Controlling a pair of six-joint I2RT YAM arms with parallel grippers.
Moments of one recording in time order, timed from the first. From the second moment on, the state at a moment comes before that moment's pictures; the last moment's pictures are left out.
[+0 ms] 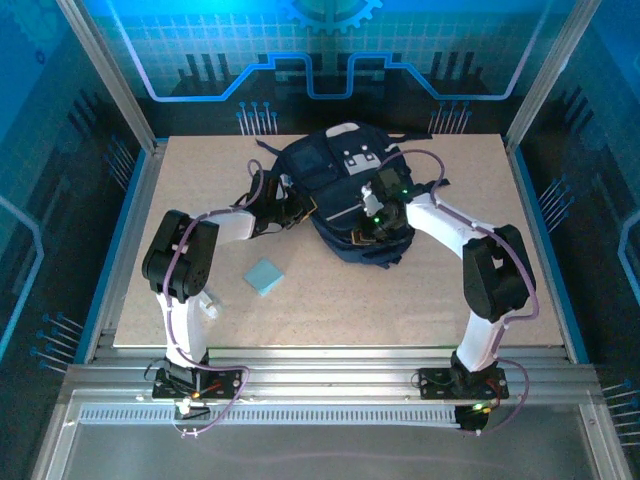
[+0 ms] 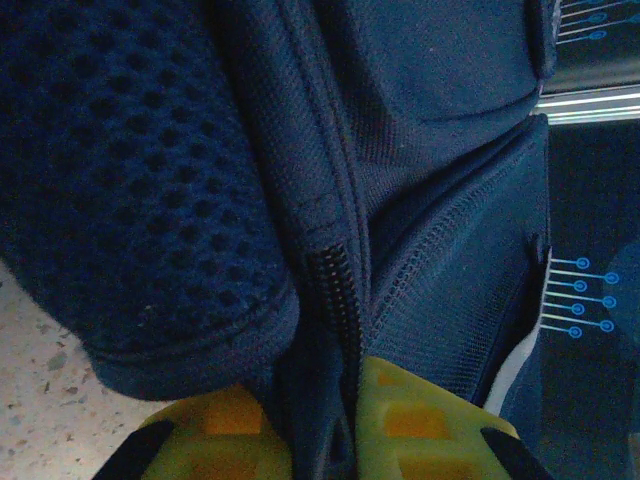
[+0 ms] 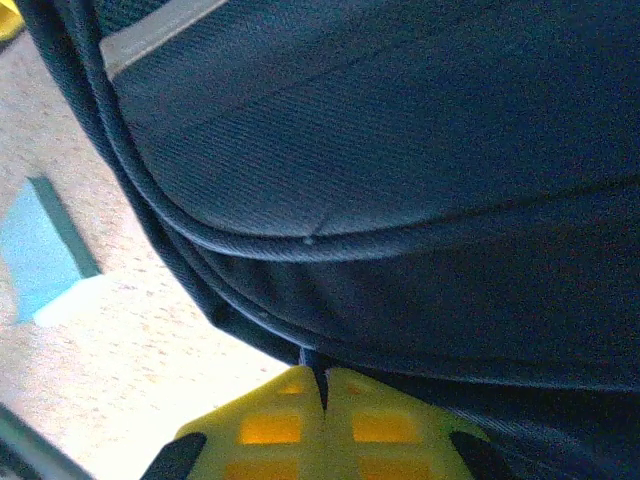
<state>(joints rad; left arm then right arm) -0.28 1.98 1.16 0.17 0.49 -0.98 0.42 1.80 1.34 -0.76 -0.33 0.33</state>
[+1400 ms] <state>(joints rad) -0.29 1.61 0.70 0.19 0.32 -1.24 0.55 1.91 1.50 -0.53 -0.48 0.52</state>
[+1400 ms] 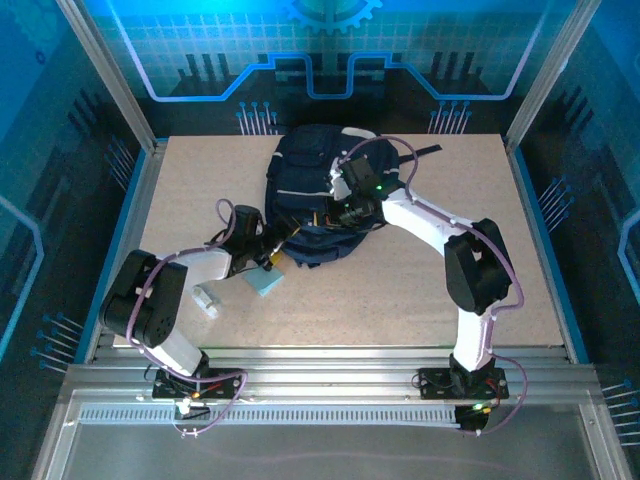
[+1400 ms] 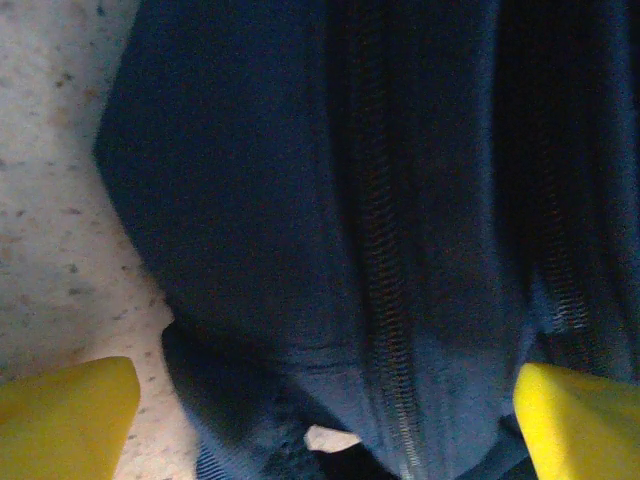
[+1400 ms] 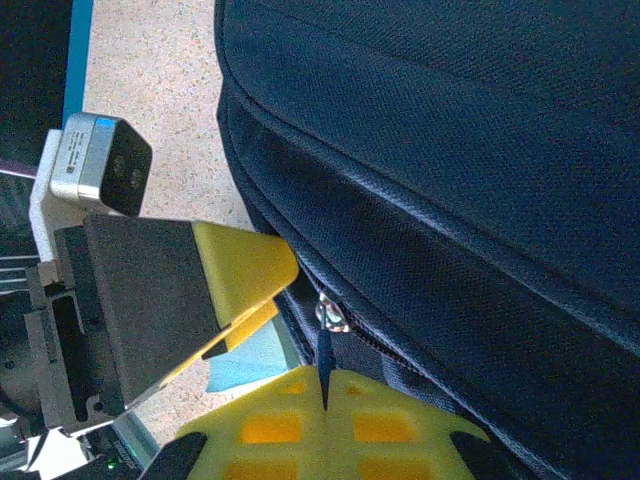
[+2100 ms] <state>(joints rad) -0.28 1.66 0.73 0.30 0.34 -1.23 0.40 1.70 1.21 -0.56 -0.29 0.19</state>
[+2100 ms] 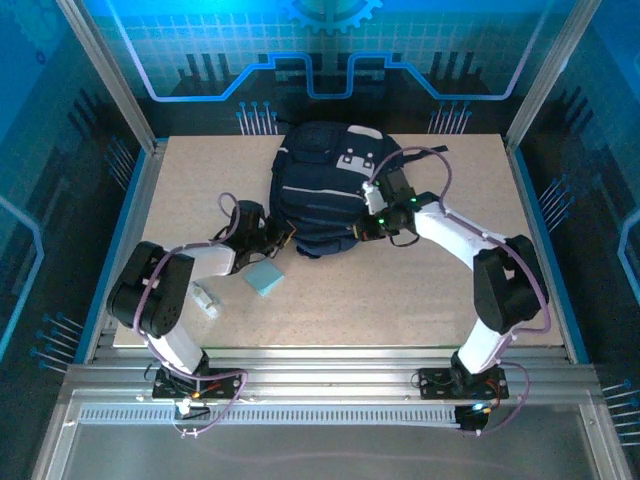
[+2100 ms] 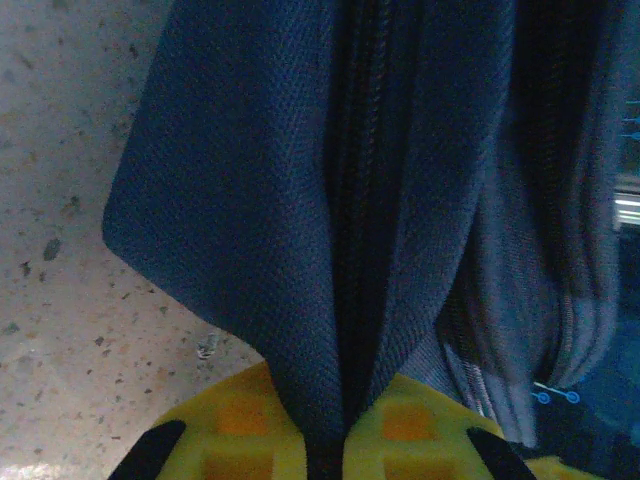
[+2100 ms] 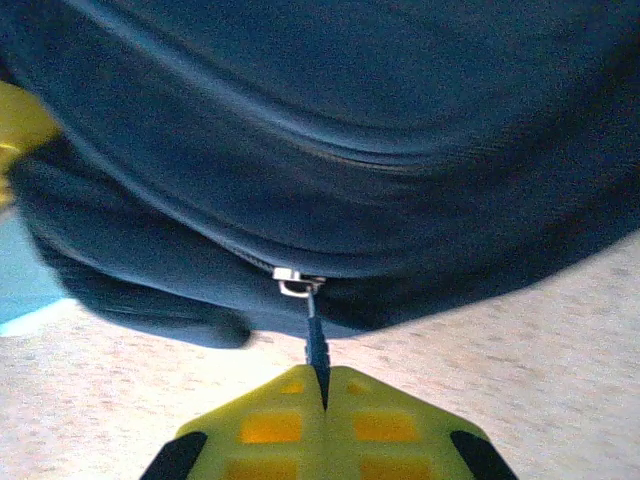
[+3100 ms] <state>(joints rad) -0.20 1.51 0.79 -0.06 0.42 -1.01 0.09 2.09 1.61 -0.51 0.05 -0.06</state>
